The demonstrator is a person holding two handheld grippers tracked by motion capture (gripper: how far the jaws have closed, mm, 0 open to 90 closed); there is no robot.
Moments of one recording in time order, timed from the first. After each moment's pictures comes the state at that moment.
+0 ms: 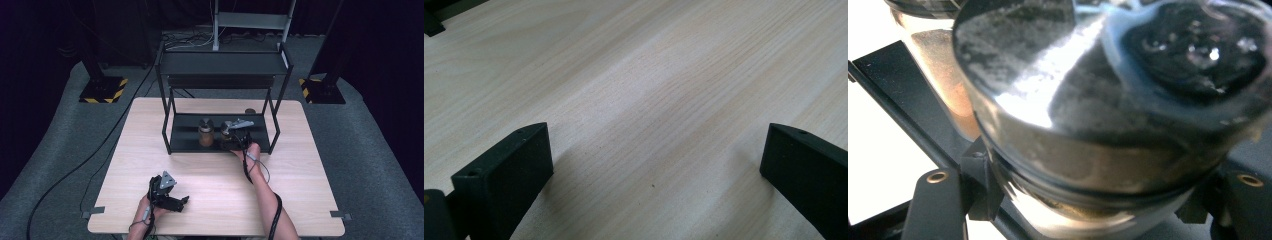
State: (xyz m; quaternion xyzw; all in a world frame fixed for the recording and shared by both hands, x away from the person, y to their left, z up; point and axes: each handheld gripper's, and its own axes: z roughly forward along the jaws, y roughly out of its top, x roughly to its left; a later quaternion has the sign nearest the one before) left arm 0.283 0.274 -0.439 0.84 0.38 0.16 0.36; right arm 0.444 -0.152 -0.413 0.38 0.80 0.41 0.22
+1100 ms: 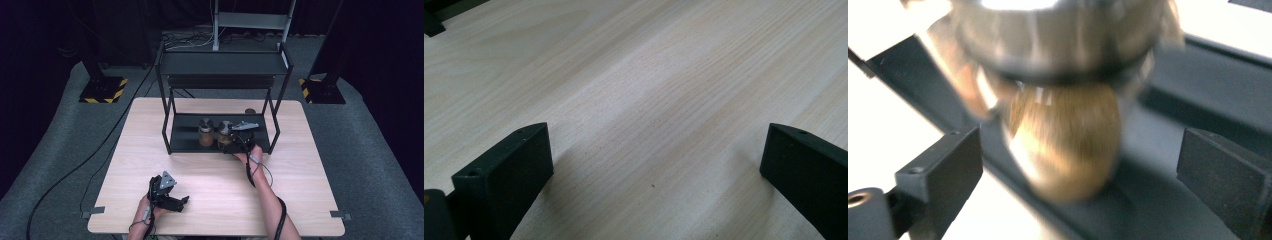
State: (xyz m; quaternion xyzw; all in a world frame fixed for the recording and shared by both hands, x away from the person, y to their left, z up) left arm 0.283 0.274 -0.439 0.84 0.38 0.16 0.36; right arm 0.434 -0.167 -0.410 0.41 0.79 0.41 0.18
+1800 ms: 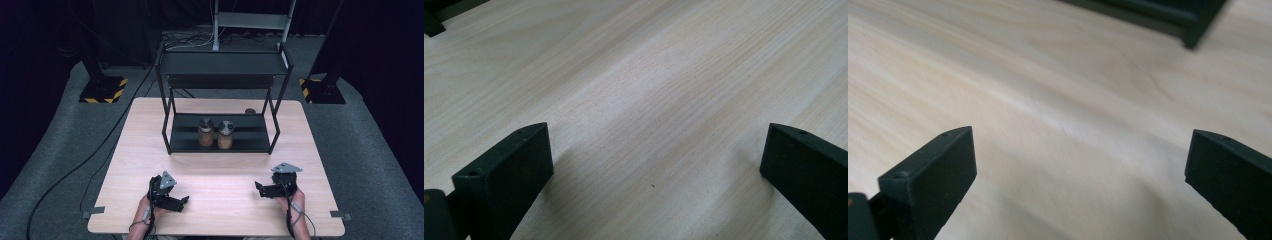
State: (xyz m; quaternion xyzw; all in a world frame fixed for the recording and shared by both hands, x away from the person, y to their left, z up) left arm 0.283 0.274 -0.439 0.84 0.38 0.16 0.36; right arm 0.282 -0.262 -0.423 0.47 0.78 0.35 0.21
